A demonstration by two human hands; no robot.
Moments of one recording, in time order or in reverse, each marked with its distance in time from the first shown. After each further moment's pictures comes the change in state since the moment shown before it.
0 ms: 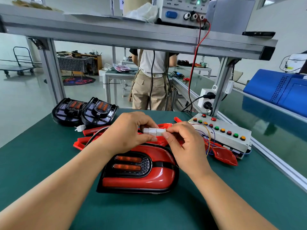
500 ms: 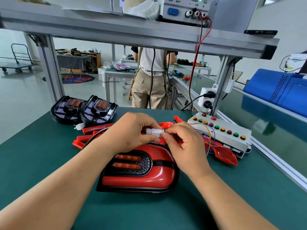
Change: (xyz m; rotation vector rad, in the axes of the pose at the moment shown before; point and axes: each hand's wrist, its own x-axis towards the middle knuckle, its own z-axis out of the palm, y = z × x) left_hand 0.002 0.004 0.004 0.020 -0.066 -0.028; right_hand -0.002 -0.002 0.001 -0.037 -0.002 -0.054
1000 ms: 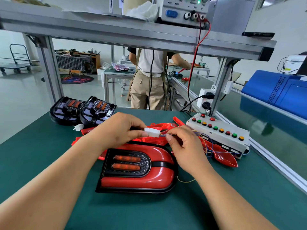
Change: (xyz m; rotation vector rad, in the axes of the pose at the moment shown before) left_hand 0.000 -0.020 -0.017 0.117 -0.164 -0.156; right_hand 0.001 0.013 -0.004 -0.061 -0.205 0.210
